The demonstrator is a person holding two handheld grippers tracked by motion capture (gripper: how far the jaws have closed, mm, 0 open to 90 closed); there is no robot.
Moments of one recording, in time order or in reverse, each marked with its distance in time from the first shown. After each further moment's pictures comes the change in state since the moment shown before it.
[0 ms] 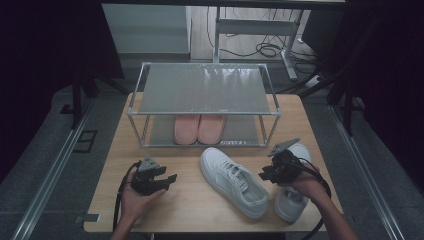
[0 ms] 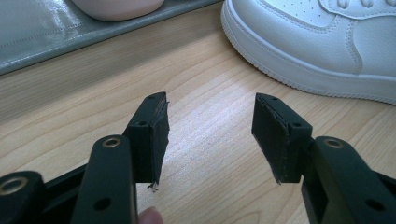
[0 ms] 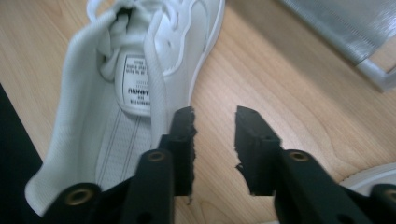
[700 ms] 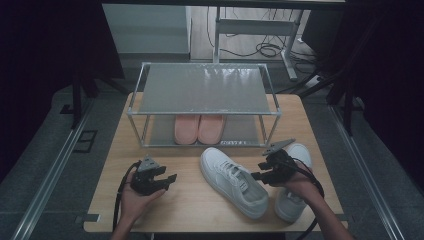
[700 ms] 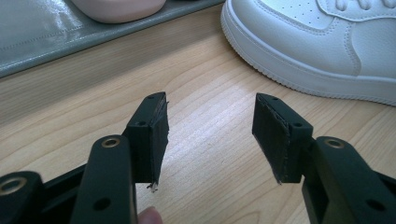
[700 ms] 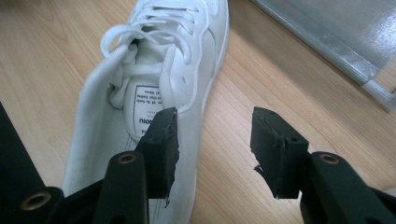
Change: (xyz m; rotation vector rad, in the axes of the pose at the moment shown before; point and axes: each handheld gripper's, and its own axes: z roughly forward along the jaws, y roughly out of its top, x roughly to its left) left arm 0.000 0.000 -0.001 -0.006 0.002 -0.001; right arm 0.012 0.011 0.007 -0.053 -0.023 0.019
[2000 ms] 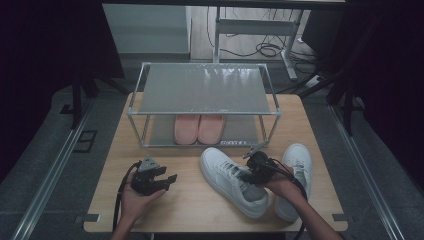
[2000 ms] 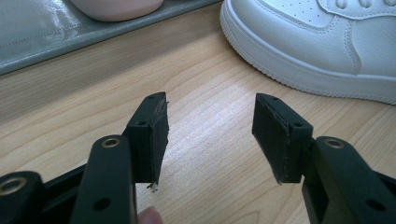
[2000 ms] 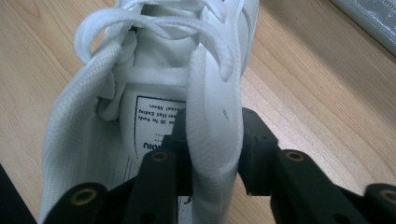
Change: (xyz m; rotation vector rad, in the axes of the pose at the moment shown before) left arm -0.001 0.000 0.001 0.004 -0.004 0.002; right arm 0.017 0.017 0.048 0.148 -0.008 -0.001
